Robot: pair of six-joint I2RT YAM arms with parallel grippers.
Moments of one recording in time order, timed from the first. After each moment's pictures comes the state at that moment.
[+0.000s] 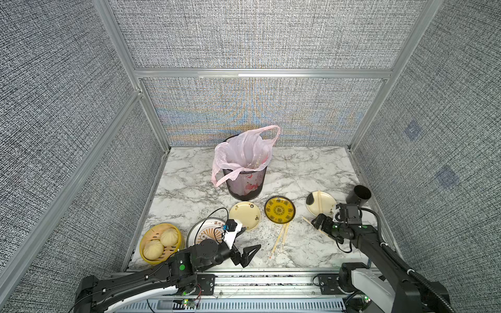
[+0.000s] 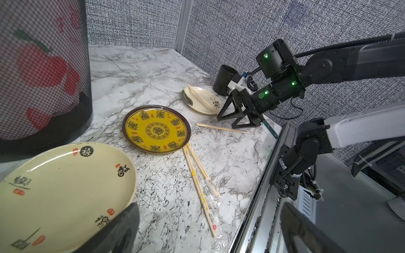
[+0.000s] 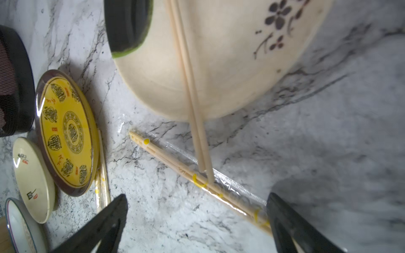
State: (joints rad) left arm -1.25 0.44 0.20 0.02 -0.14 -0.42; right arm 0.06 0.97 0.38 -0.49 -0.25 0.55
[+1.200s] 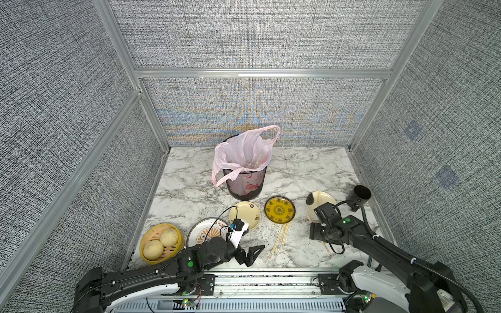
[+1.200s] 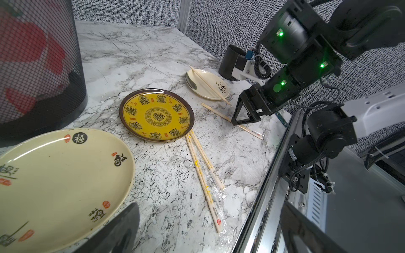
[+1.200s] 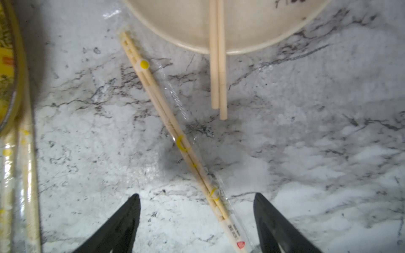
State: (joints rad) left arm -1.25 0.62 0.21 0.10 -0.13 -0.43; right arm 0.46 1.07 0.54 -0.79 0.15 0.62
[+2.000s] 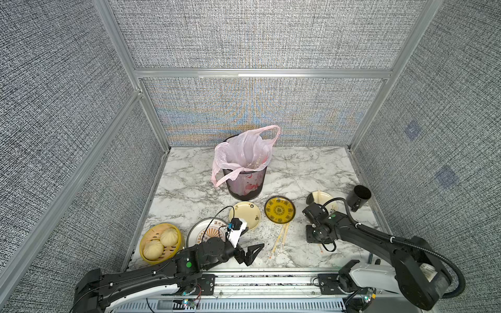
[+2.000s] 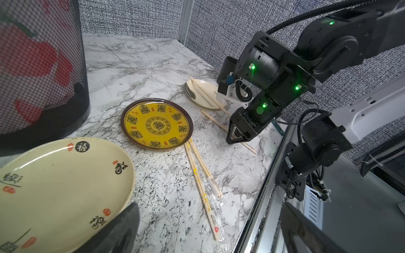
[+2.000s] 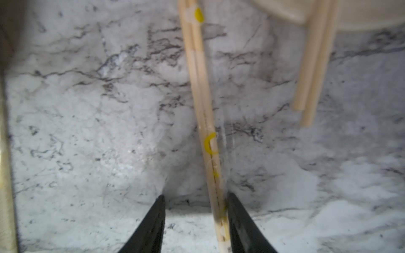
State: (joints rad) left arm -1.25 0.59 0.21 0.11 -0.15 -0.43; right arm 0.60 1.26 0.58 -0.74 0.13 0.63
